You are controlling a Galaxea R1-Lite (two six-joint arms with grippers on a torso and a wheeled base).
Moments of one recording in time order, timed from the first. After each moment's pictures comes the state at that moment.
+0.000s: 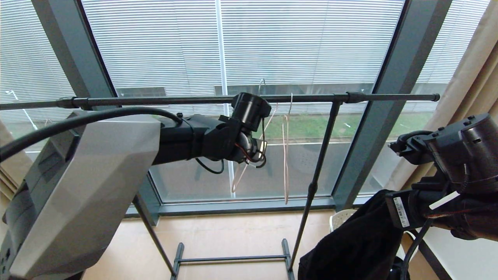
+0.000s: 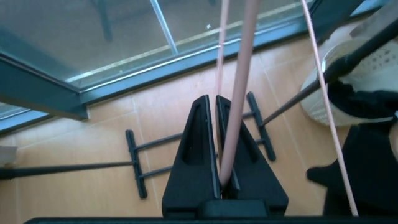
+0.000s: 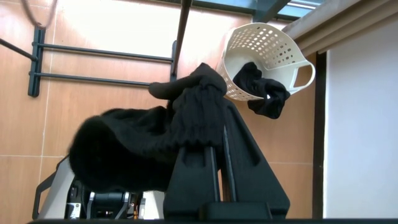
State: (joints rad) left arm -0.65 2.32 -1.95 0.27 0.40 -0.12; right arm 0.61 1.44 -0.95 0.38 -0.51 0.32
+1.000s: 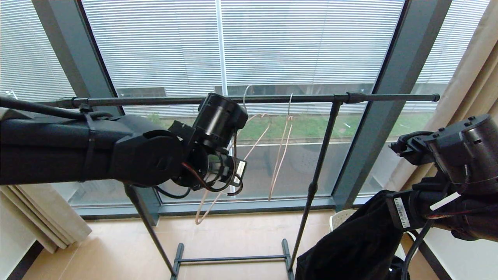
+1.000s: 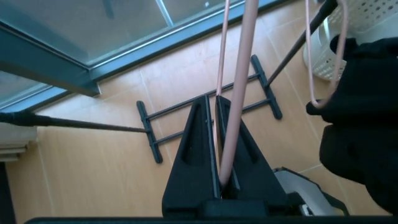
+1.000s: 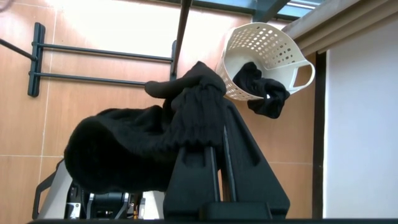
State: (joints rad) left arm -0.70 1.91 -1.40 0.22 0.40 -0.11; right arm 0.61 1.44 -0.94 0.38 -0.51 0.33
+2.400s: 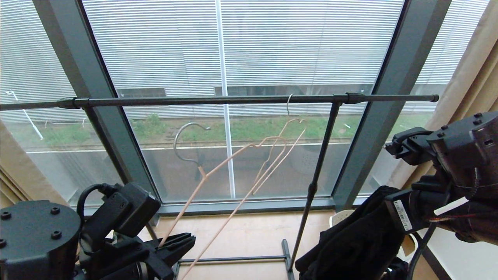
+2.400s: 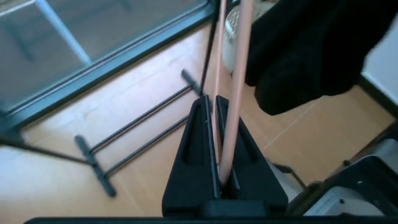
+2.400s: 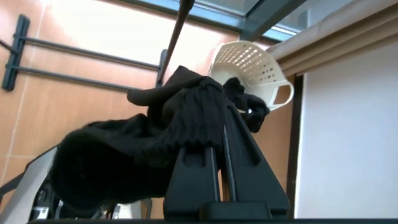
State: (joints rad) left arm -0.84 1.28 -0.43 -0.37 0.18 -0.11; right arm 0.68 1.43 -0.97 0.39 -0.60 0.23
